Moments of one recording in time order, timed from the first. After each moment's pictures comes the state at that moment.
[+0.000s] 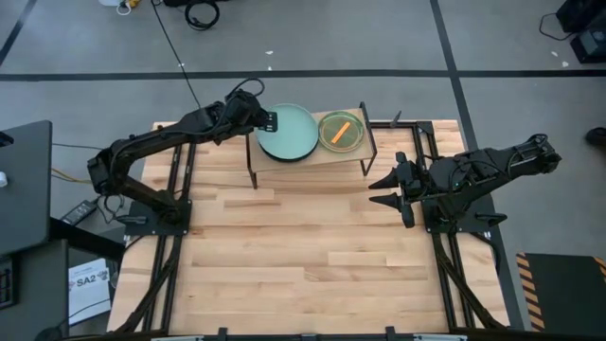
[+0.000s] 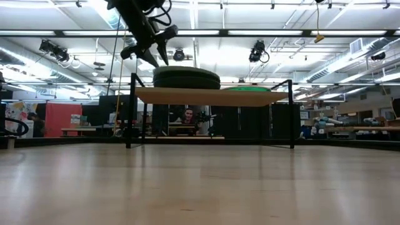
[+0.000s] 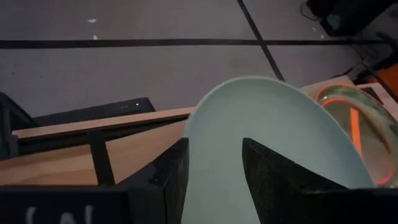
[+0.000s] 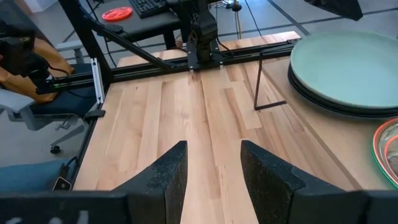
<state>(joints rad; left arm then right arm) 0.51 1.43 1.28 -0.55 -0.42 -0.72 0.33 0.87 1.04 -0.59 0.32 0.29</state>
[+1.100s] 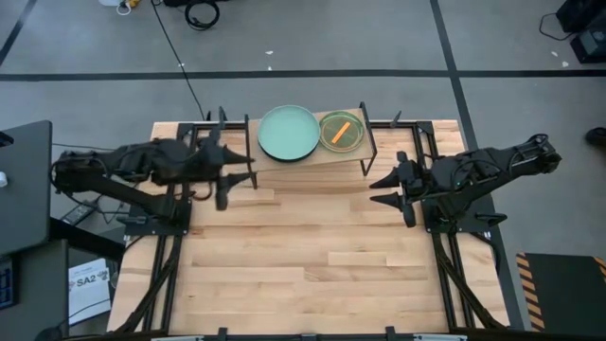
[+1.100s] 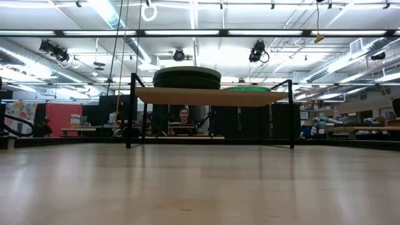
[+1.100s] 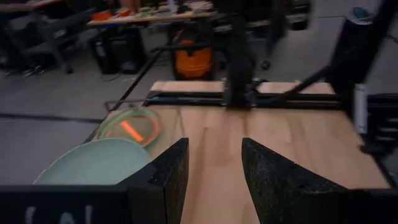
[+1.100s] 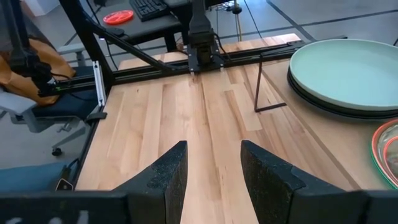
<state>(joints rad) -0.13 1.00 1.26 -0.54 -0.35 -0.02 0.33 0.86 1.04 -0.59 0.32 0.28</state>
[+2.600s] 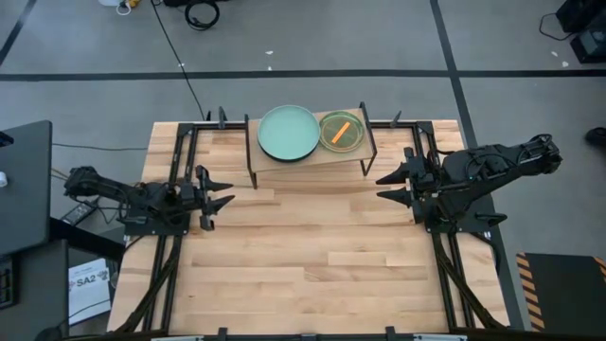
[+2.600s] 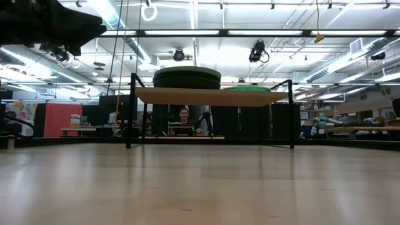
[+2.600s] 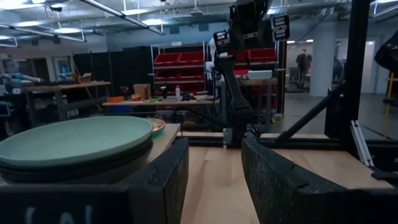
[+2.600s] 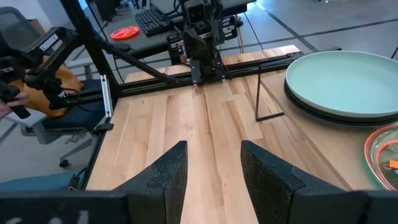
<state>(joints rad) -0.29 0.21 0.06 0.39 -0.50 0.12 0.33 0.79 1.04 -0.60 0.32 0.28</state>
